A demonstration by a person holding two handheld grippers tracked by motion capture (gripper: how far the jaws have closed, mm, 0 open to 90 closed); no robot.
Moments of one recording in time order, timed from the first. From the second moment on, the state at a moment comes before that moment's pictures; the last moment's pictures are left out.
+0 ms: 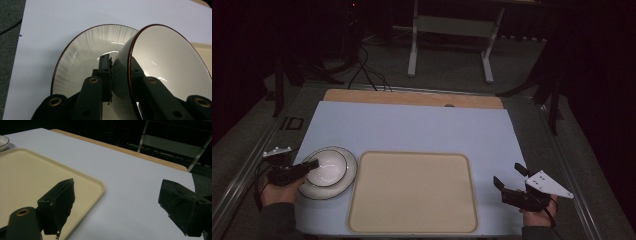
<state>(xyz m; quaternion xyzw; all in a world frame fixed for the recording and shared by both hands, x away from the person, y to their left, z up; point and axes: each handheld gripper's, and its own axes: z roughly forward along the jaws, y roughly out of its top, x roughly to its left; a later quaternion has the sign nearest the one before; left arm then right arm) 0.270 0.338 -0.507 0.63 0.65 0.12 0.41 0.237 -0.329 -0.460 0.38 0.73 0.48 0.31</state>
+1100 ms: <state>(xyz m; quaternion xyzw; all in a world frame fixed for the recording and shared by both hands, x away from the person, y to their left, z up) 0.262 0.340 -0.494 0.60 0.64 0.11 0.47 0.237 -0.329 -0.460 0.38 0.73 0.48 0.31</state>
